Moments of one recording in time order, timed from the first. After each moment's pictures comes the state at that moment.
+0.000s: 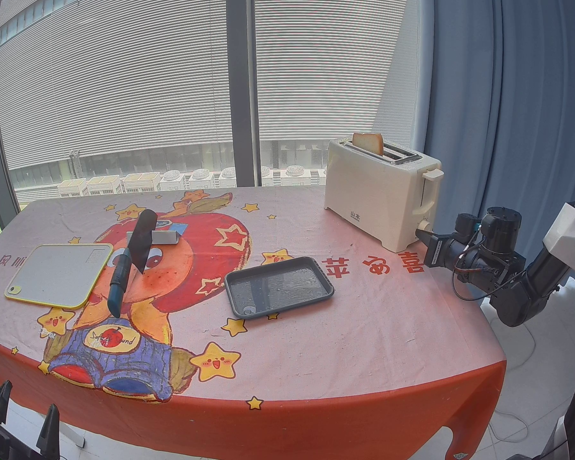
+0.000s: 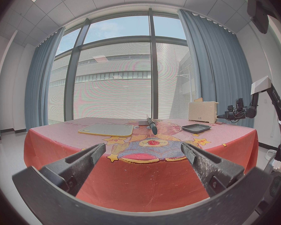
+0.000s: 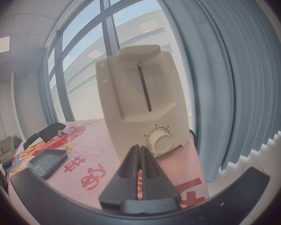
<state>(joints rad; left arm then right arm) -0.01 0.02 -0.02 0.00 0.02 -0.01 0.19 2.15 -0.80 -1.15 0.18 0.22</state>
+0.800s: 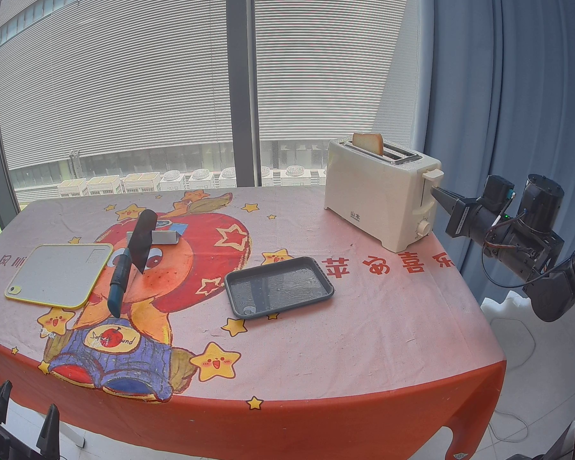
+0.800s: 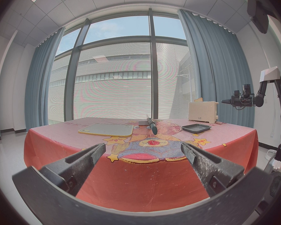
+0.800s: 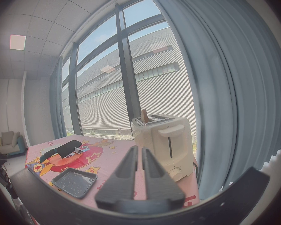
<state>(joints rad) -0.01 0.02 -0.02 0.00 0.02 -0.01 0.24 1.86 -0.72 -1.14 0.17 0.20</state>
